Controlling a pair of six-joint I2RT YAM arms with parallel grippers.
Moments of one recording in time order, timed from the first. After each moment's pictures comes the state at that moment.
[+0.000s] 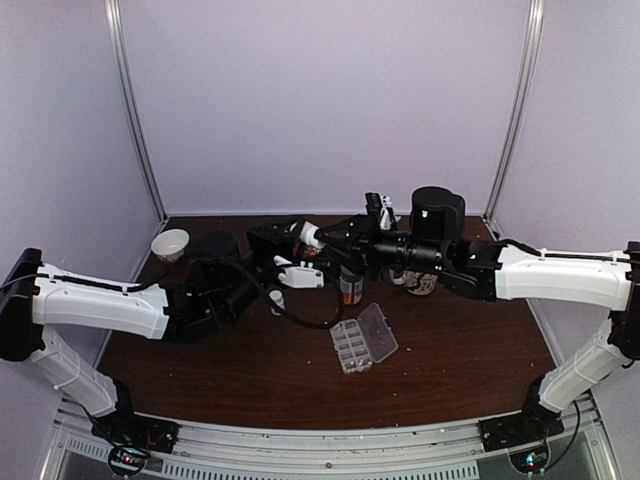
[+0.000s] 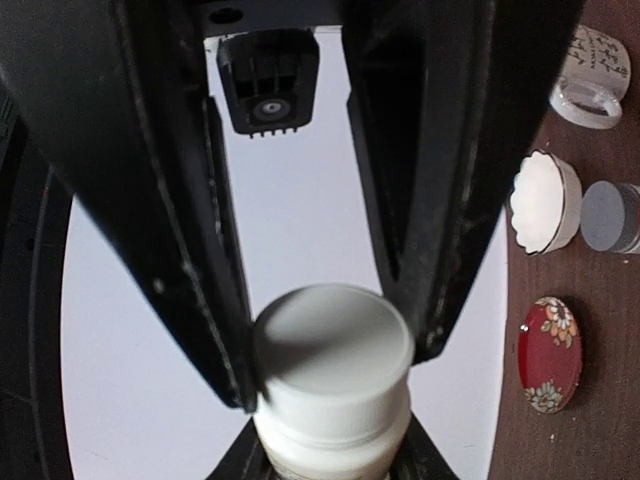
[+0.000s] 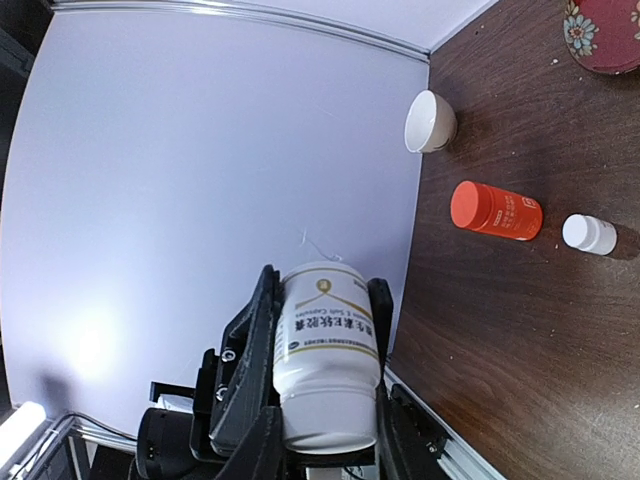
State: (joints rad) left arm -1.09 1.43 0.86 0.63 -0.49 1.53; right arm 0.92 1.45 1.08 0.24 -0.25 1.29
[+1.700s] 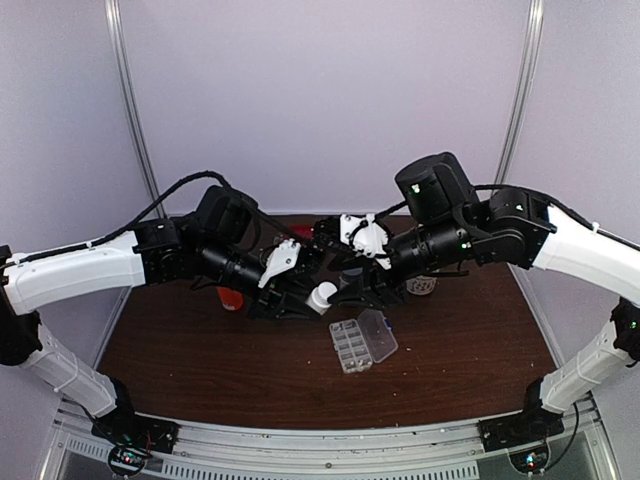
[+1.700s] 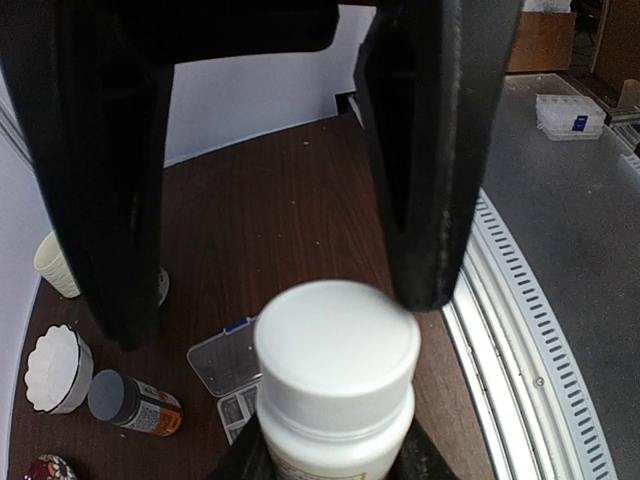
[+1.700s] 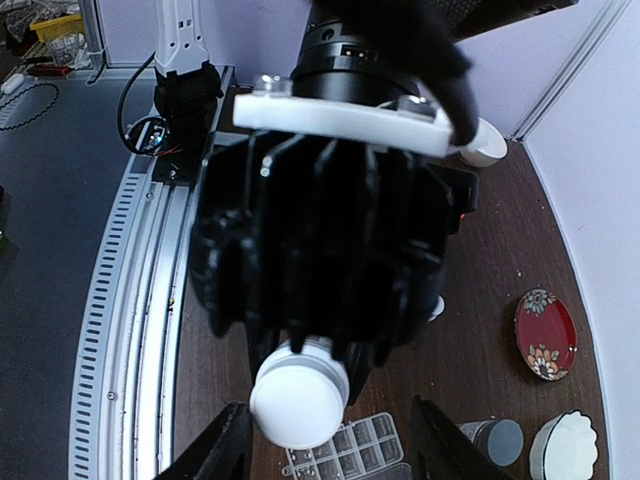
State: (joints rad) left arm -0.96 1.41 1.21 -0.41 0.62 0.58; right arm 1.10 1.41 1.49 -0.68 -0.23 -0.44
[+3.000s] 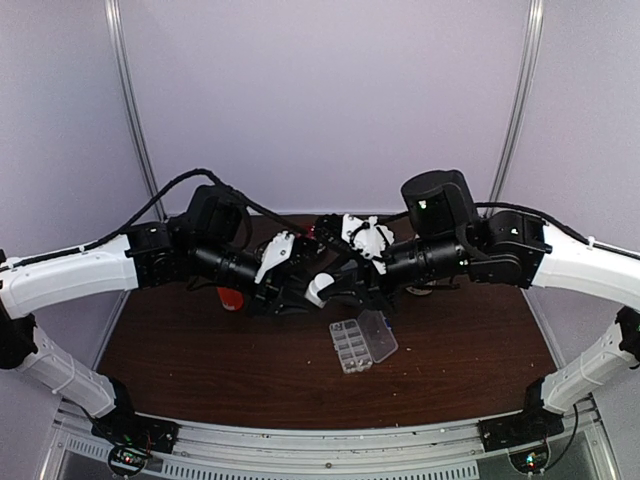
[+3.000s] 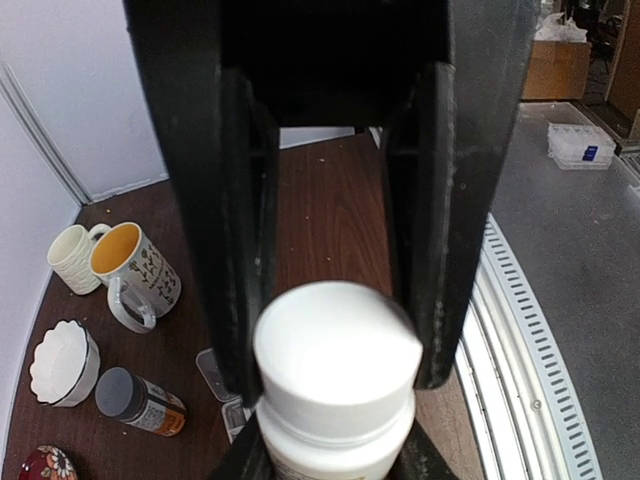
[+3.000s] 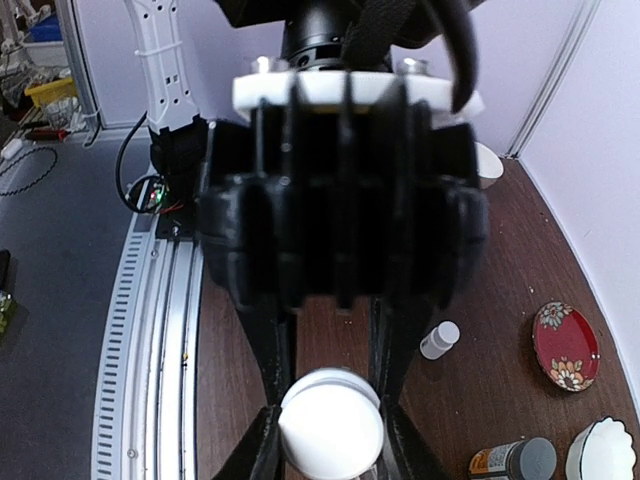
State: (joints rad) left arm -0.95 1.37 1.18 -0.35 0.61 0.50; right arm 1.11 1.37 1.35 -0.45 -0.24 -0.29
